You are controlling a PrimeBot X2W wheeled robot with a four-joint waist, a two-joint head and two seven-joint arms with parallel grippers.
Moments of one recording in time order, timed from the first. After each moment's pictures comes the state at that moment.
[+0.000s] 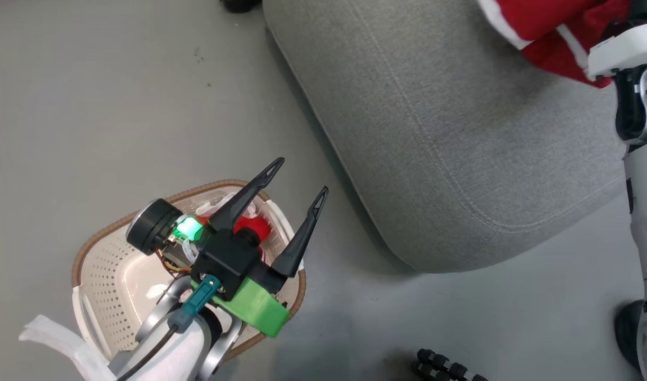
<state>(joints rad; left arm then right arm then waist) -0.34 0.31 -0.59 -0.14 -0.20 -0.06 -0.01 -0.91 -0.26 -0.05 0.60 0.25 0.13 -0.26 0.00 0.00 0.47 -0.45</state>
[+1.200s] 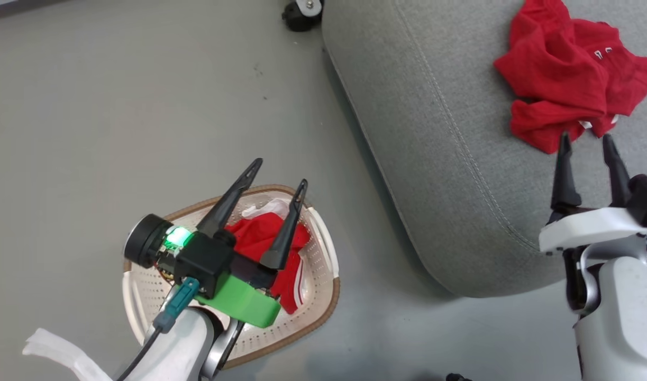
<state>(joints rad) -0.33 0.25 -0.56 0.02 -0.26 -0.01 -0.21 -0.36 -0.08 -0.20 0.35 0.12 0.13 -0.26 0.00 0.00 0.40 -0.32</state>
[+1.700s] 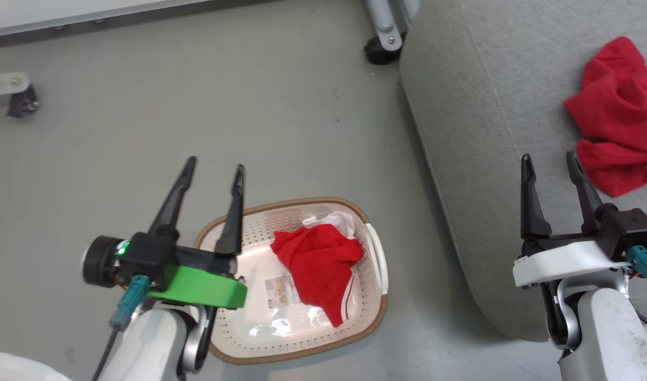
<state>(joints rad) -0.27 0.20 -0.40 0.09 -0.31 0.07 -0.26 -0.20 -0.05 -0.08 0.13 0.07 0.13 -0.24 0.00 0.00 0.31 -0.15</state>
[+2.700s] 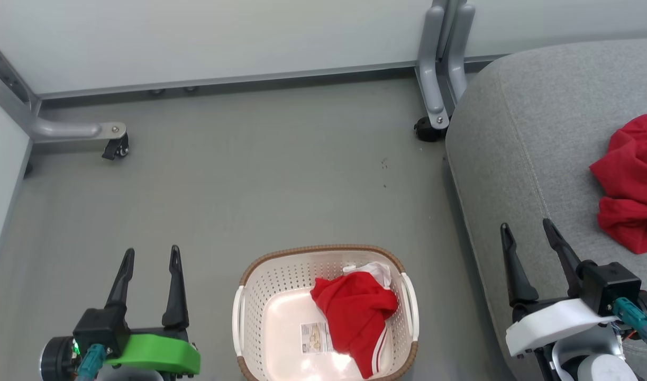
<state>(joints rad) -0.02 0.13 -0.11 0.15 -0.24 0.02 -0.26 0.04 -0.05 -0.02 -0.06 0.09 0.13 -0.08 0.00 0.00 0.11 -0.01</state>
